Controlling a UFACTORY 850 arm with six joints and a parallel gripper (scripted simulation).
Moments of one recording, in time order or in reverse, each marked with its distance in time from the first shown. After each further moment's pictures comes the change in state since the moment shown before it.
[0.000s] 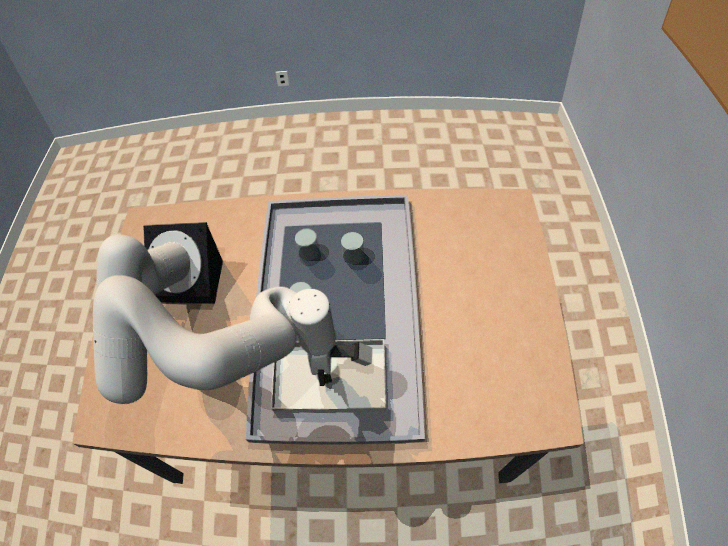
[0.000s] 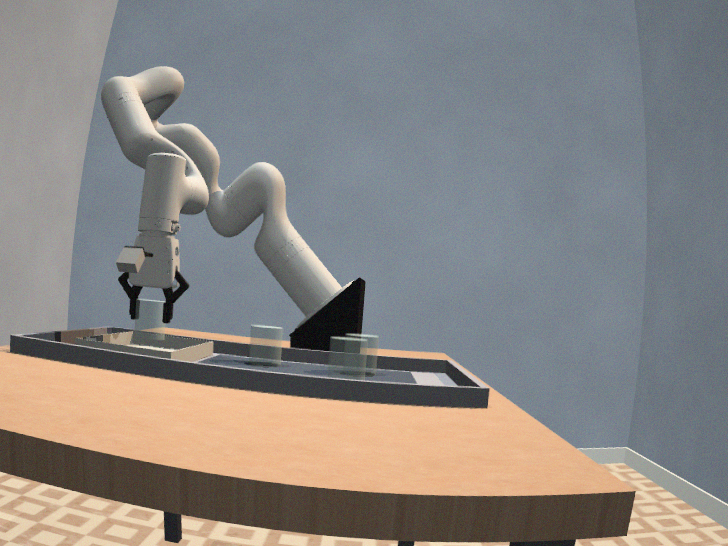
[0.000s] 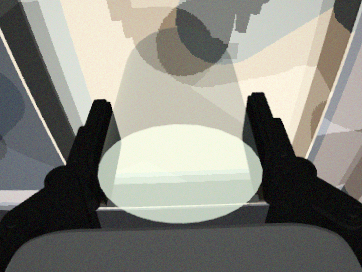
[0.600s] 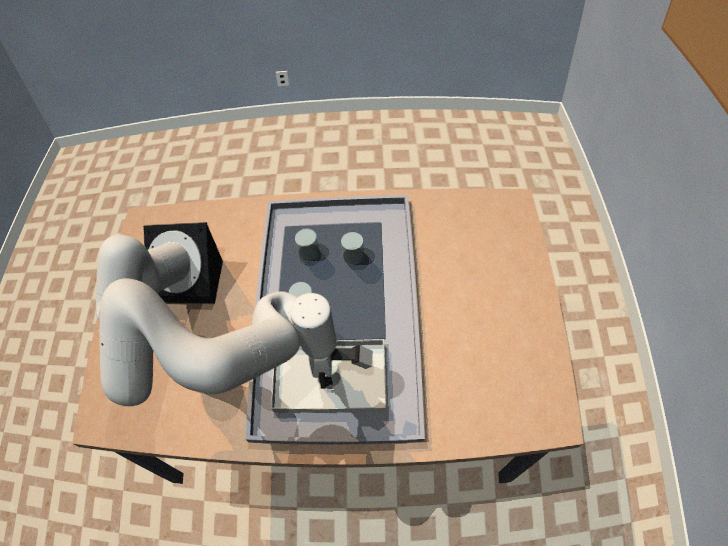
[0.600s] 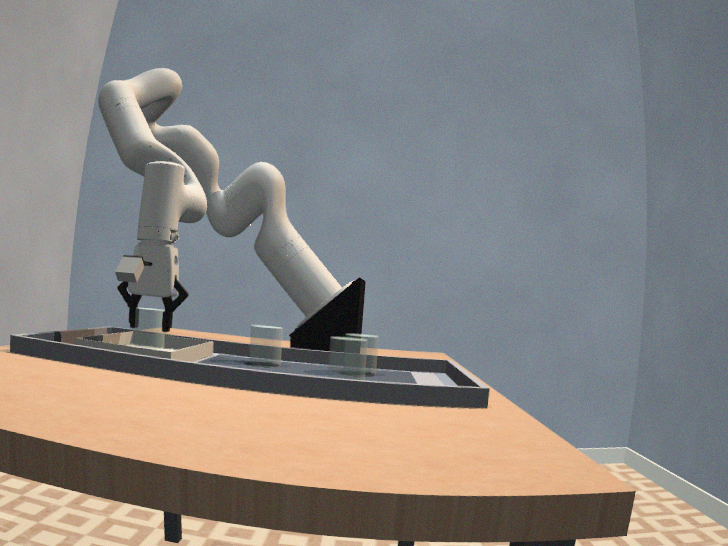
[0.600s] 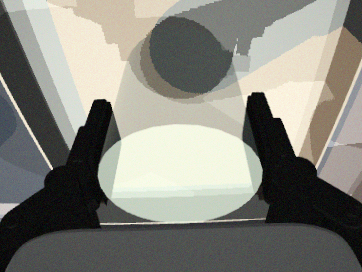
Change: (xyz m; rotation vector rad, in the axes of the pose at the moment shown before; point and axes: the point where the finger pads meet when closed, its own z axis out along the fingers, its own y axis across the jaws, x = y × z) arm 0.000 0.000 0.017 0.000 0.001 0.000
